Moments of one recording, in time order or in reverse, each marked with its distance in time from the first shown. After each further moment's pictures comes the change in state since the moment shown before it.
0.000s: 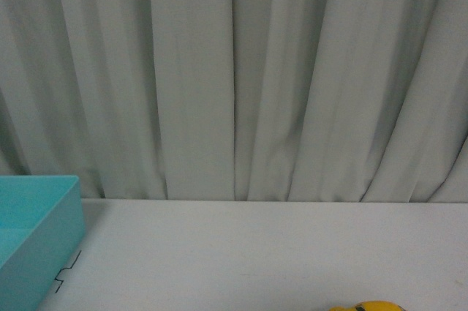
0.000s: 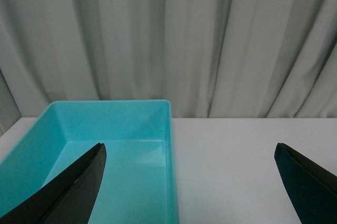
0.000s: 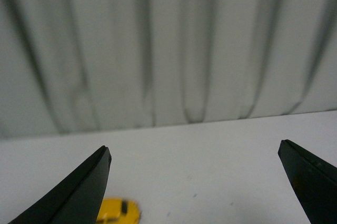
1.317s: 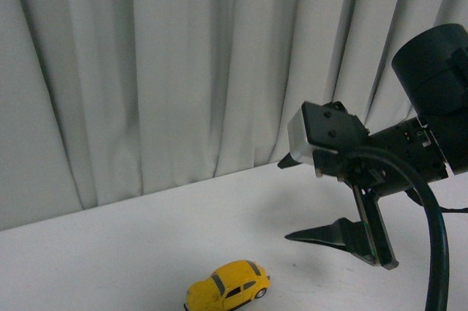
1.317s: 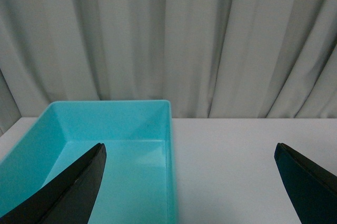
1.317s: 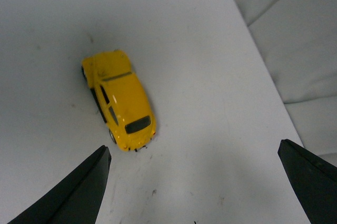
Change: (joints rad) left arm 0.000 0.000 0.000 0.000 0.000 0.000; right arm -0.272 1.605 0.750 -0.104 -0.896 -1.332
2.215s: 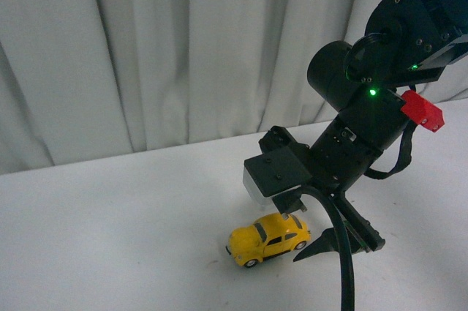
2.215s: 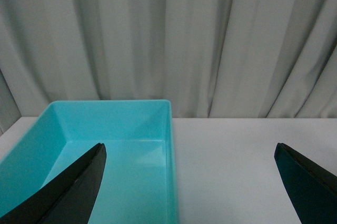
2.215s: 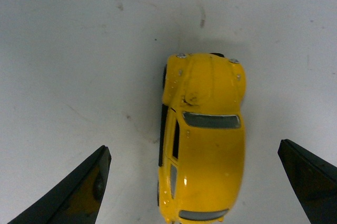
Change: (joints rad) left arm 0.000 0.000 0.000 0.000 0.000 0.000; right arm 0.259 0.451 0.472 -0.528 0.237 -0.379
